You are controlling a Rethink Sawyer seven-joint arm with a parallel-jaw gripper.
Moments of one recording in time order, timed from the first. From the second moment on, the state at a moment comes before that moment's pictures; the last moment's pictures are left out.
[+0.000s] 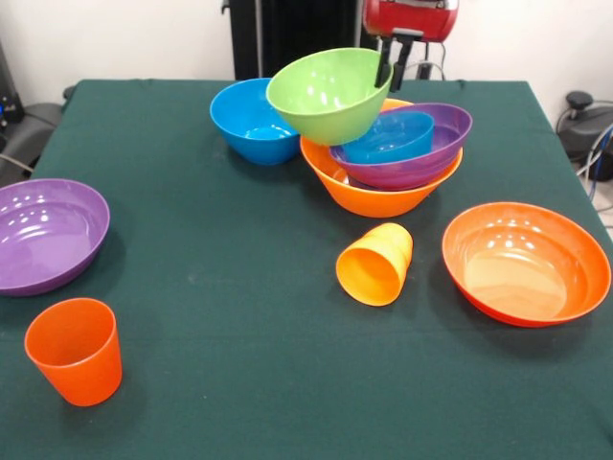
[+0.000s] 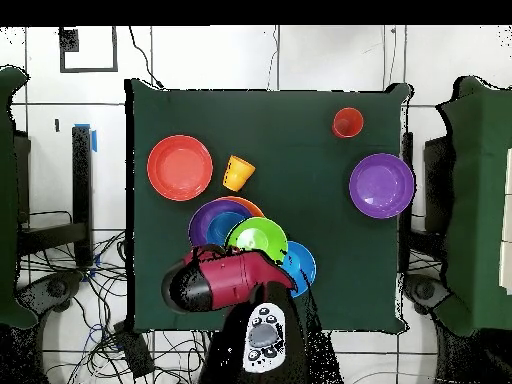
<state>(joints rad) -0.05 -0.78 -0.04 1.97 -0.31 0.29 1.98</state>
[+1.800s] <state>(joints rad) 0.03 -0.84 -0.03 1.97 -0.19 0.31 1.98</state>
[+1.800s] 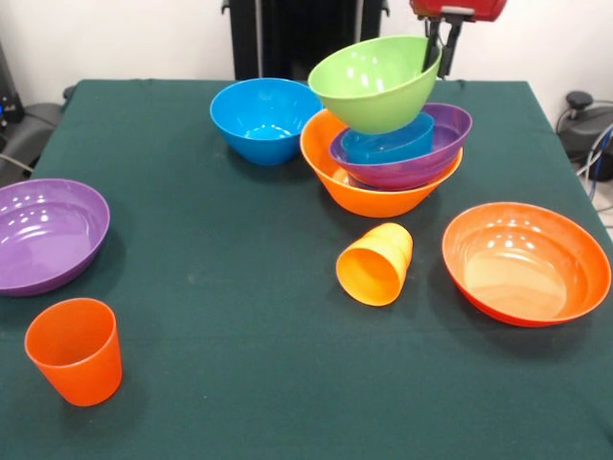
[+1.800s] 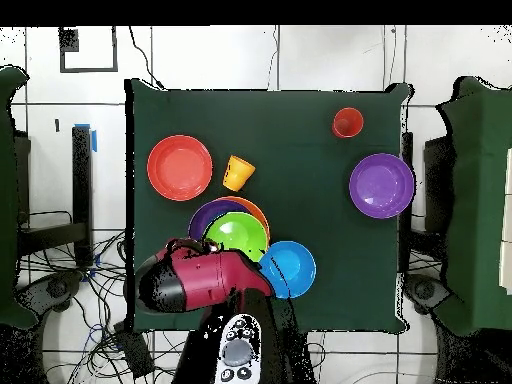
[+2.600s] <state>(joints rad) 0.10 -0.77 -0.06 1.96 -0.19 0.31 1.98</state>
